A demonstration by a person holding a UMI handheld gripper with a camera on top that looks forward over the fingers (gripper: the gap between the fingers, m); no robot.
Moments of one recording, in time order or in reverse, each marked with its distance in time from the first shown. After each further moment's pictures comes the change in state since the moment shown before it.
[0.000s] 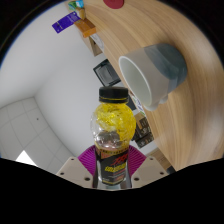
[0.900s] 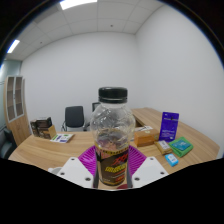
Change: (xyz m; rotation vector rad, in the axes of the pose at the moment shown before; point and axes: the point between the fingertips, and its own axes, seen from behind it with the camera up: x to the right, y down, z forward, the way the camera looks) arm -0.141 -0.243 -0.090 0.224 0.527 -1.998
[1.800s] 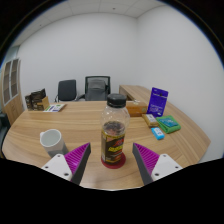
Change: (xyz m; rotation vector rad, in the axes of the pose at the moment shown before) arm 0.040 0.096 -0.067 -0.267 0.091 -0.067
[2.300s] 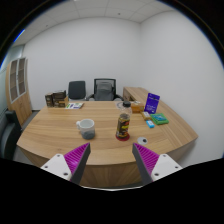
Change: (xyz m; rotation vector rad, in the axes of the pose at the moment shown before) arm -0.057 0.012 -0.258 -0.021 -0.023 -0.018
